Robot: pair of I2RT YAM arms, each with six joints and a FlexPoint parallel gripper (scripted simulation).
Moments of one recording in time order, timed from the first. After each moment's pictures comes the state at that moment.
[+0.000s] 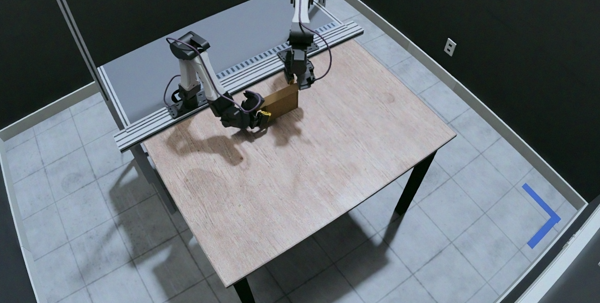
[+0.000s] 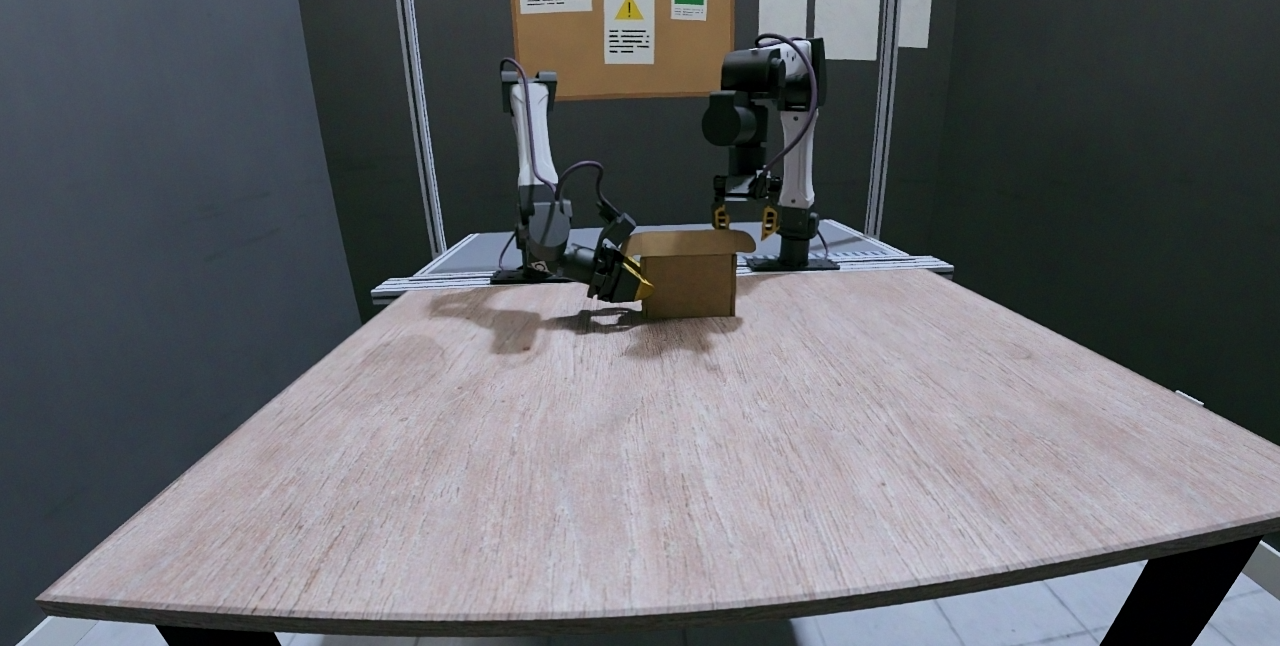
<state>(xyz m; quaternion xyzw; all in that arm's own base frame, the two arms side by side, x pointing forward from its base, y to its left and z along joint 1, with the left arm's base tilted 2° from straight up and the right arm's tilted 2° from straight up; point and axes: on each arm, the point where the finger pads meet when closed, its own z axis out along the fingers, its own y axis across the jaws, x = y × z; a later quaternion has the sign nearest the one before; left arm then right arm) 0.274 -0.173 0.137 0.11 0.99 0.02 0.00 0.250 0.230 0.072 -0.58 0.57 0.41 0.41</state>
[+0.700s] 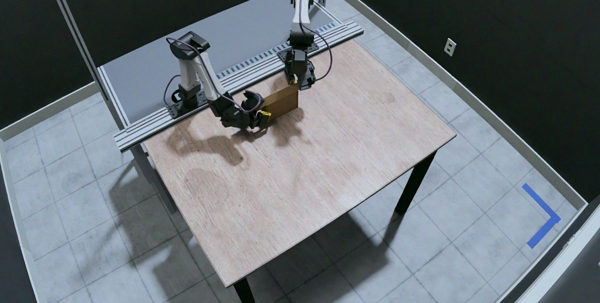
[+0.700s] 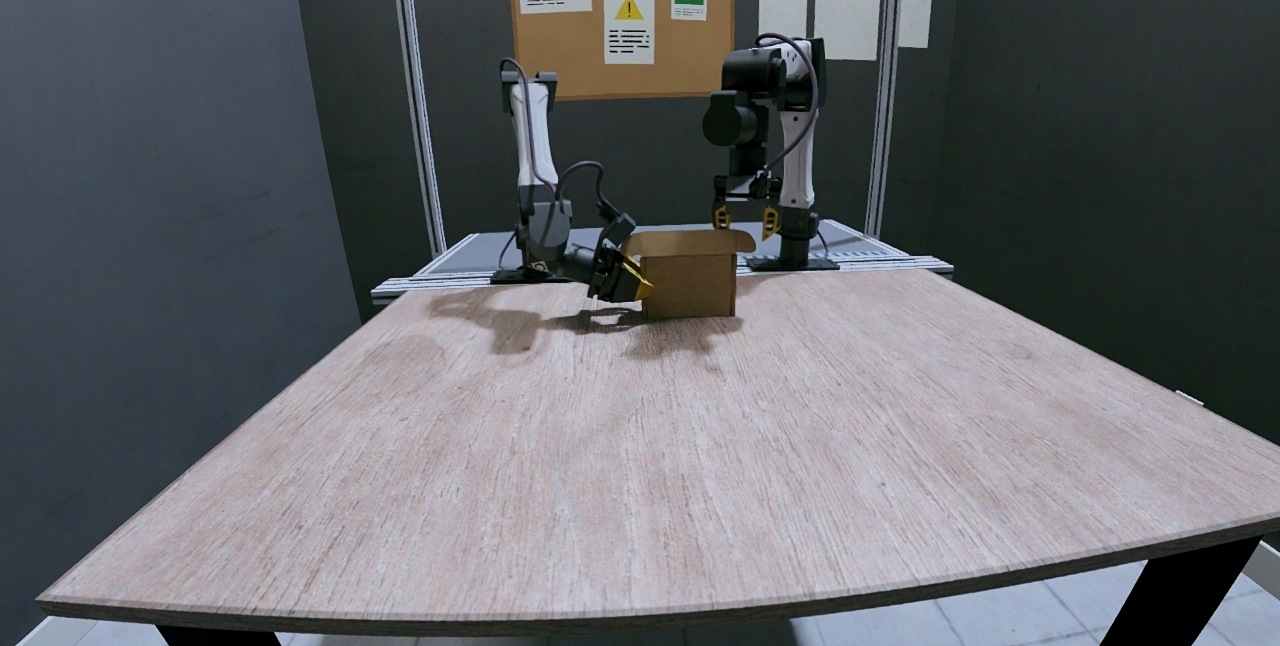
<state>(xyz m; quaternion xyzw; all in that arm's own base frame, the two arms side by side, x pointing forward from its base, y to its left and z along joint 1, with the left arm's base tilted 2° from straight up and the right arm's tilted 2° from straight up) 0.277 -0.172 0.138 0.11 0.99 0.02 0.00 0.250 0.230 0.072 -0.58 0.57 0.41 0.41</state>
